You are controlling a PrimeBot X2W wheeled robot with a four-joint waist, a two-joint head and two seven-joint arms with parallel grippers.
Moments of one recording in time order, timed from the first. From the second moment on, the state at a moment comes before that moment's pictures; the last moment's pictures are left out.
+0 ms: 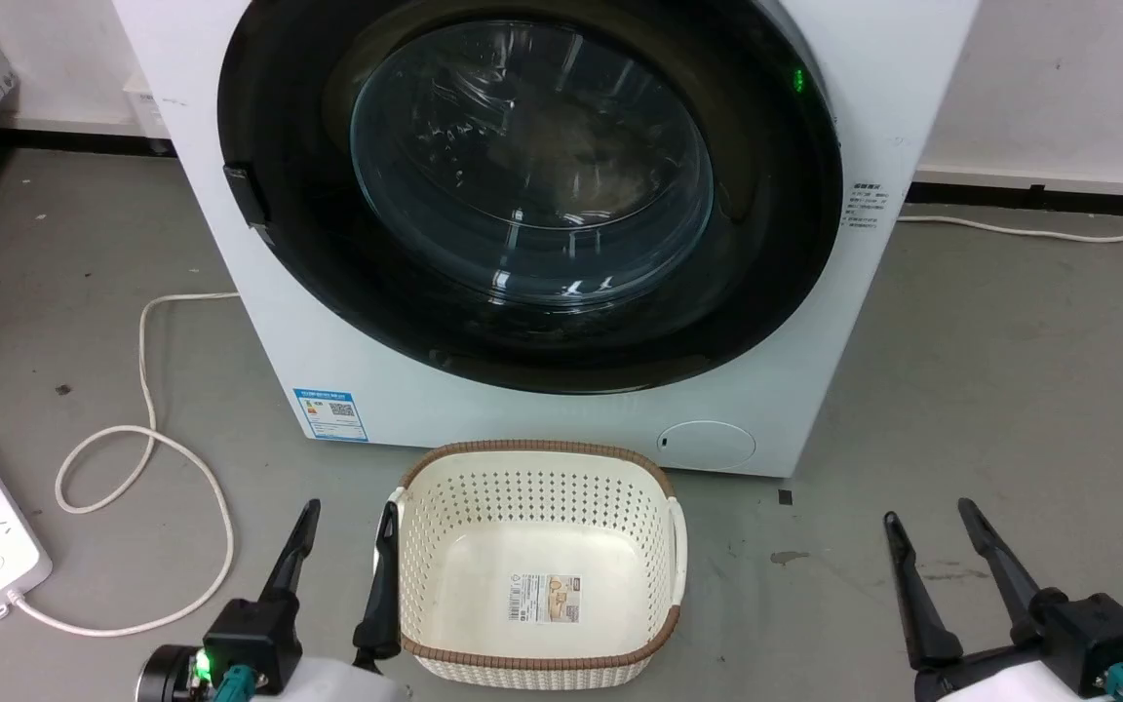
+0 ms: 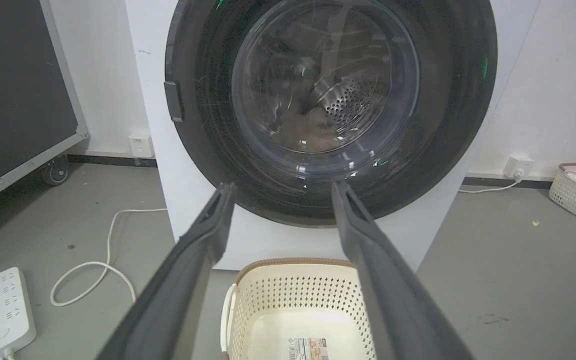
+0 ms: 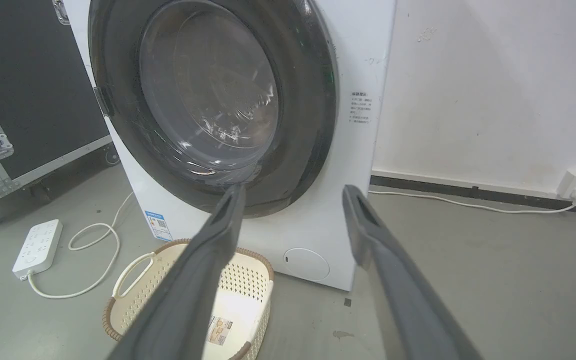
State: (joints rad) left arm 0.01 0.07 -0.09 0.11 -0.13 -0.02 -0.26; right arm 0.05 -0.07 -0.01 0.08 0.09 0.13 -0.24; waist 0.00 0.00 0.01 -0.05
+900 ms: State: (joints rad) left arm 0.02 0.07 -0.08 0.10 -0.12 -0.02 -0.22; right arm 0.05 -0.06 -0.01 0.08 0.08 0.13 -0.21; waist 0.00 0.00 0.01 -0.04
